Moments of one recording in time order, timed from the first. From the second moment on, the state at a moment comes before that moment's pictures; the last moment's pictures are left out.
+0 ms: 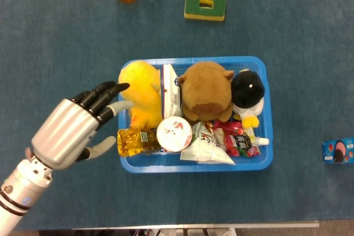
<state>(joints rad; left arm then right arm) -0.31 -1.05 0.02 -2.04 1.87 1.27 0.17 0.24 -0.85 0.10 -1.74 -1.39 1.28 0.11</state>
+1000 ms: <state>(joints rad) -0.34 -0.95 0.09 -2.18 1.78 1.19 0.06 0.25 -0.84 0.12 -1.72 -1.37 1.25 0.14</state>
